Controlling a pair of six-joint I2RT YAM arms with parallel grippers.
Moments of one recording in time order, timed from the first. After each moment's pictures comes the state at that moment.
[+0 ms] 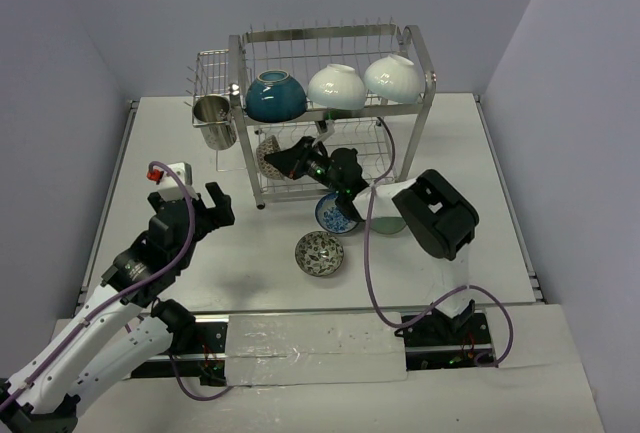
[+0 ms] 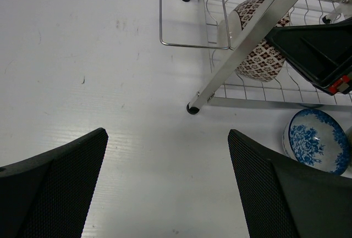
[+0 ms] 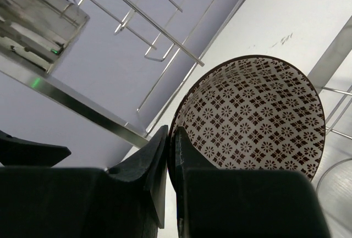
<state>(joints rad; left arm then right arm) -0.64 0.62 0.69 -0.47 -0.56 -0.47 0.67 1.95 1.01 1.09 -0.28 0.84</state>
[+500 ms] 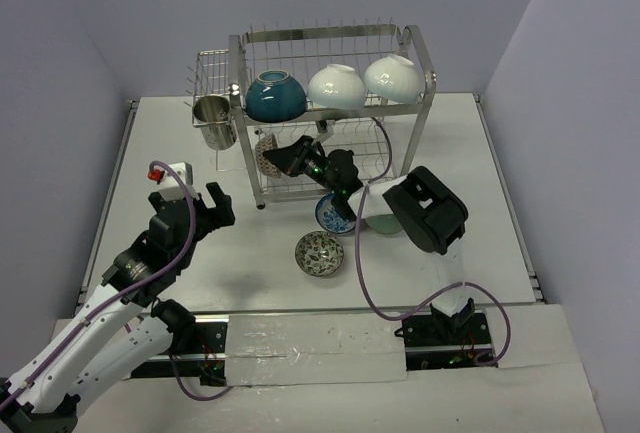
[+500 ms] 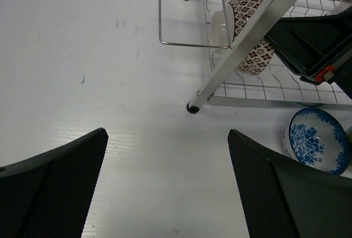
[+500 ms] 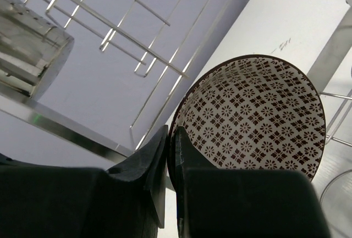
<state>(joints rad) -0.64 0.62 0.69 -0.47 -0.56 -0.47 0.67 2.04 1.05 1.15 -0.24 0.93</state>
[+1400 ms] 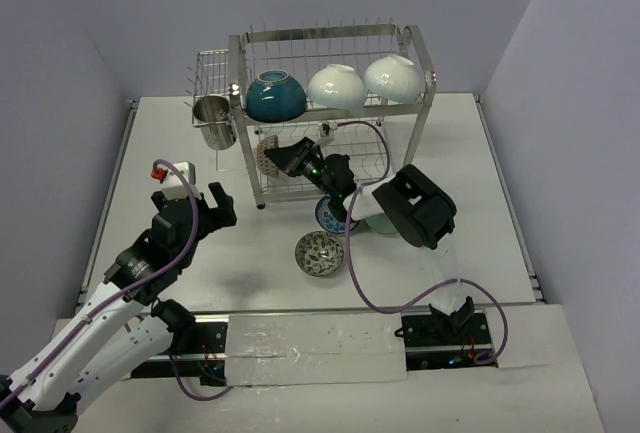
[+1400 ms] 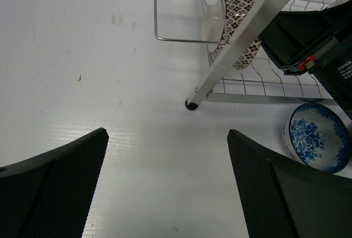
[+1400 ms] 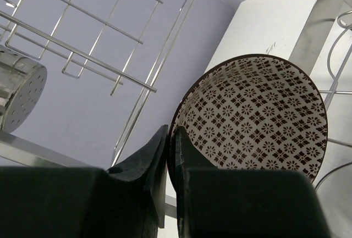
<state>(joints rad) -0.64 0.63 0.69 -0.47 -0.55 -0.47 0.69 2.14 1.08 1.22 -0.13 1.04</state>
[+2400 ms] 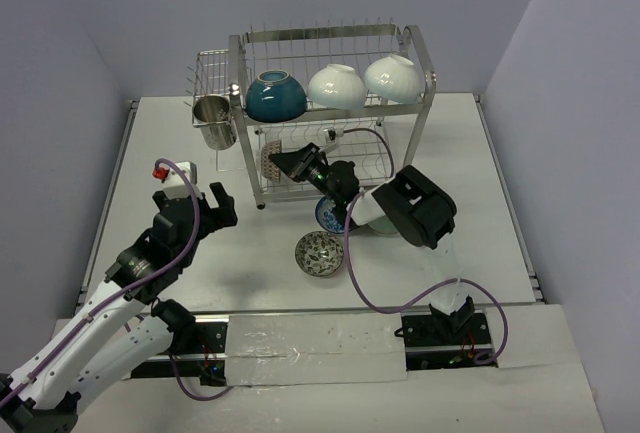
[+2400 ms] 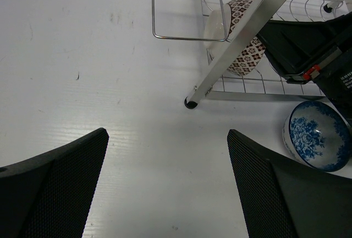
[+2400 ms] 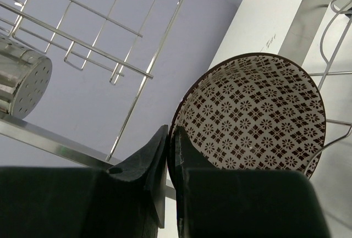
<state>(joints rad) -0.64 0.64 0.69 -0.47 -0.54 -0.47 0.68 2.14 1.01 1.31 -0.13 1.09</state>
